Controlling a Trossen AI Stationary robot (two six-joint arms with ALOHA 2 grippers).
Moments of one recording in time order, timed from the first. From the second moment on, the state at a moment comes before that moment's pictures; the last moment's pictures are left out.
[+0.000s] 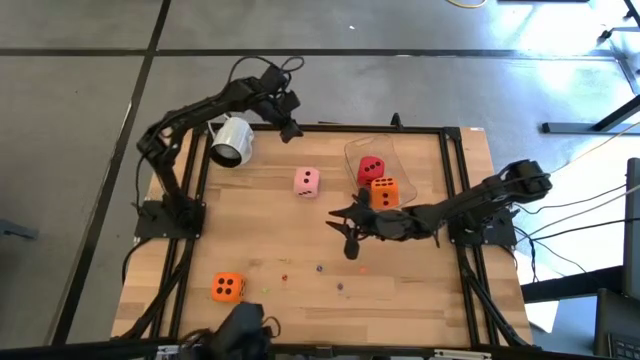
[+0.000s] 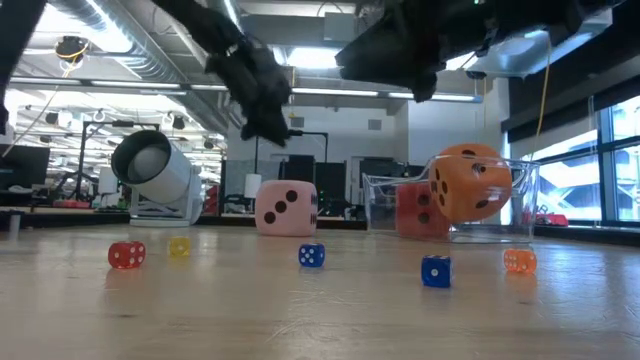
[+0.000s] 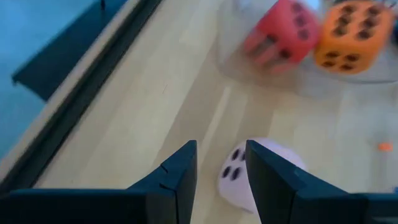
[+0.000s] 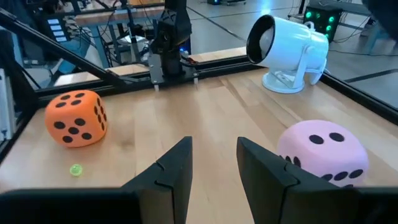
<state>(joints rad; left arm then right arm) 0.85 1.74 1.51 -0.75 0.51 0.16 0.31 1.56 0.77 0.49 0.50 0.23</state>
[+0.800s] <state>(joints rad) 0.77 1.94 1.51 -0.76 0.55 0.30 0.32 1.64 0.96 0.44 0.53 0.08</state>
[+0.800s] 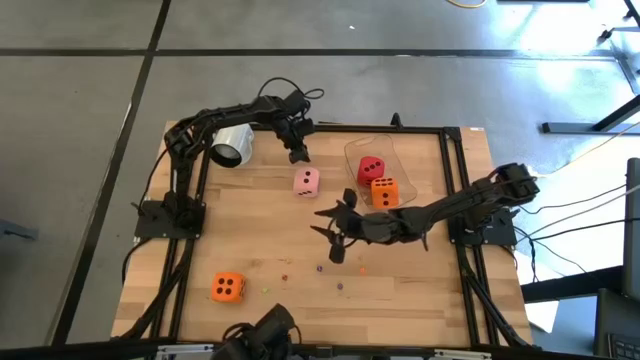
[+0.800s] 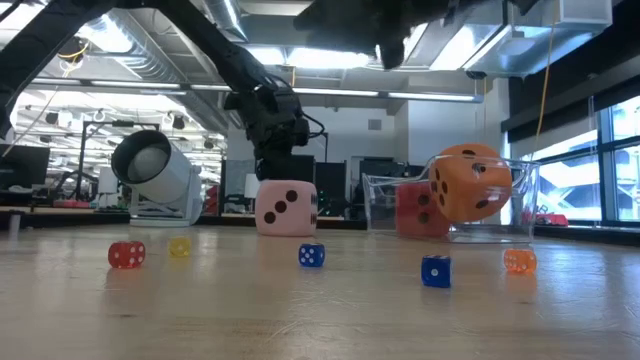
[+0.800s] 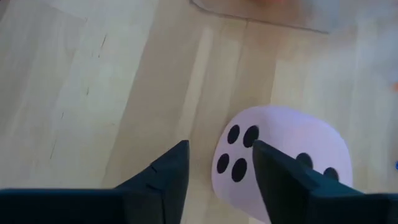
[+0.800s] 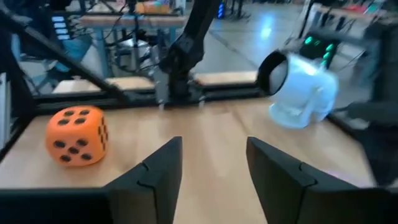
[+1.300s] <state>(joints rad) 0.78 1.94 1.51 -0.76 0.70 0.30 0.40 1.44 0.96 0.31 0.59 0.04</state>
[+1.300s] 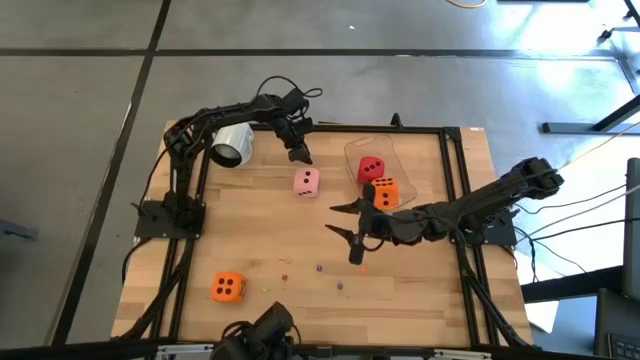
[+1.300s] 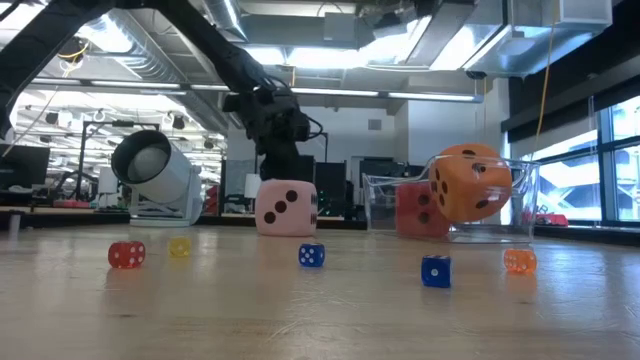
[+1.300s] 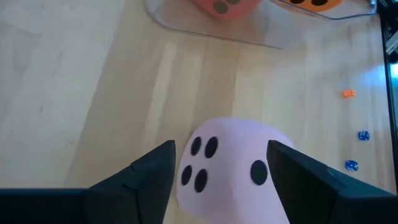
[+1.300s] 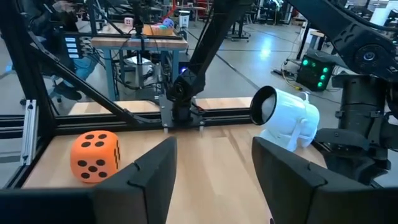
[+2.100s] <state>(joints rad) 0.69 1.99 1.51 -0.76 0.63 0.25 0.42 1.44 0.96 0.29 0.59 0.06</state>
